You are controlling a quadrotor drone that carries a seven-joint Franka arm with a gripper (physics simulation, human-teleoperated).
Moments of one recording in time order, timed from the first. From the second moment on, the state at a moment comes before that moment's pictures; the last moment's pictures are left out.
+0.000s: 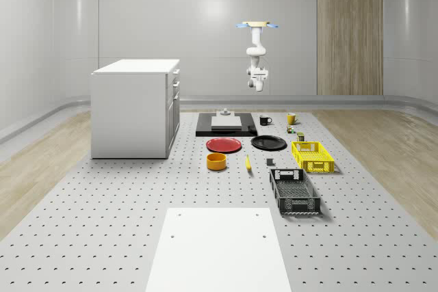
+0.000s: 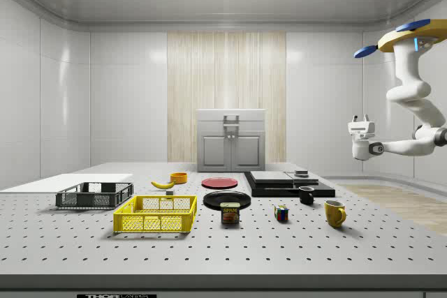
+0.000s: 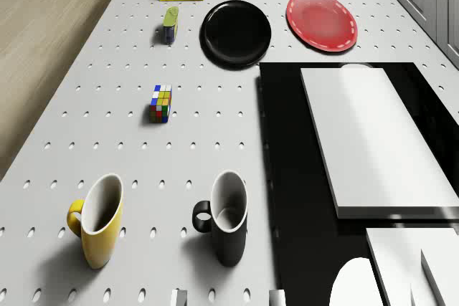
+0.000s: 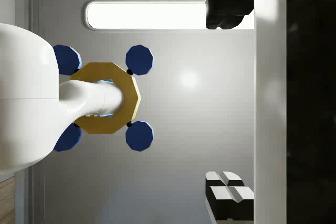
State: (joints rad) arm 0.00 -0.79 0.00 -2.34 0.00 1.55 0.79
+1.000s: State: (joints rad) arm -0.01 -0.70 0.00 -2.05 0.00 1.36 0.78
